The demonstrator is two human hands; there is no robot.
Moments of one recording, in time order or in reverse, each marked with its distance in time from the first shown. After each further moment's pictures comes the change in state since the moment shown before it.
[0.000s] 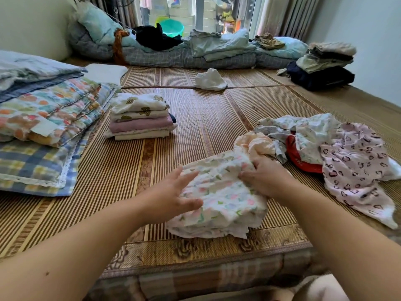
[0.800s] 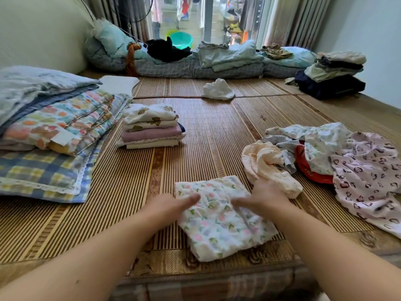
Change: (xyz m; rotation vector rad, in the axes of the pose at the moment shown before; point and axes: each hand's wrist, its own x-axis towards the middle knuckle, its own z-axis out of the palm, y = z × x) left_hand 0.014 -0.020 0.012 -0.164 0.068 -0.434; right_hand 0.005 0.004 0.030 -0.477 -0.041 0.115
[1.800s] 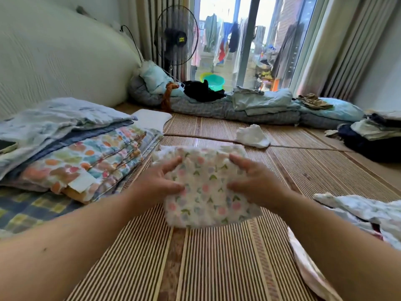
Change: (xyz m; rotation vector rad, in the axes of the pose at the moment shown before) left_hand 0.077 -0.007 -0.166 -0.777 0.218 0.439; right_hand 0.113 -0.148 -0.085 0.526 0.068 -0.558
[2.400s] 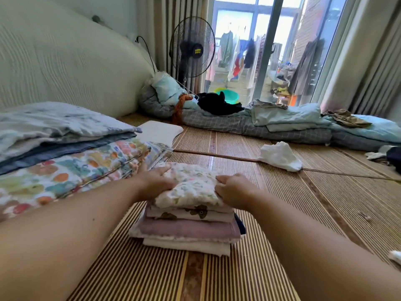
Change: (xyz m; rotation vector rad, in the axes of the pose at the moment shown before) left_hand 0.179 -0.045 -0.088 0.690 0.176 -0.313; right_hand 0.215 0.033 0.084 -0.437 -0.192 0.087
